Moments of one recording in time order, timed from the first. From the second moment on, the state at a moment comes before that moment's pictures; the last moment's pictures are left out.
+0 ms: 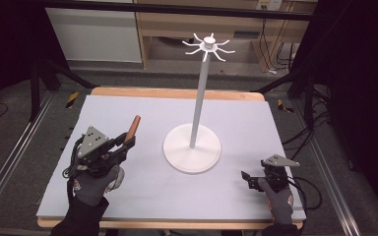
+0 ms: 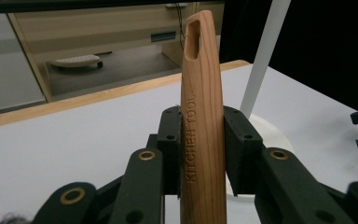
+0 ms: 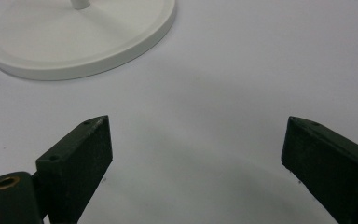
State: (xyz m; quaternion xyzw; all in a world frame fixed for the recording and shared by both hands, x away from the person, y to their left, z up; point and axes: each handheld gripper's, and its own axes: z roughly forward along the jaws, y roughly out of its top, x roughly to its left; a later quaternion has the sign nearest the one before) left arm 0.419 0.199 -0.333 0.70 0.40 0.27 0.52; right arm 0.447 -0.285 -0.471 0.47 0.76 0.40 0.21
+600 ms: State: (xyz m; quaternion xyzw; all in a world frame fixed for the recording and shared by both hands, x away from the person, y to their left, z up) left arm 0.416 0.186 -0.300 0.68 0.38 0.29 0.56; right arm 0.447 -0.286 -0.471 0.46 0.76 0.40 0.21
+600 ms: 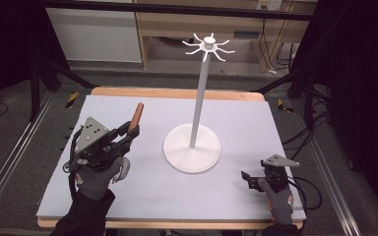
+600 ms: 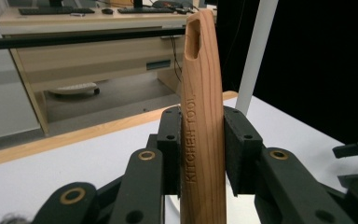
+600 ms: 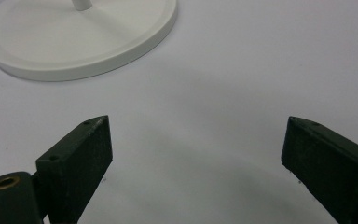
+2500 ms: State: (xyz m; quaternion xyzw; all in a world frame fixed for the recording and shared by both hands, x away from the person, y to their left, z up) left arm 0.438 0.141 -0.216 0.66 0.33 0.31 0.60; right arm 0.449 -0.285 -0.472 0.46 0.76 0.40 0.21
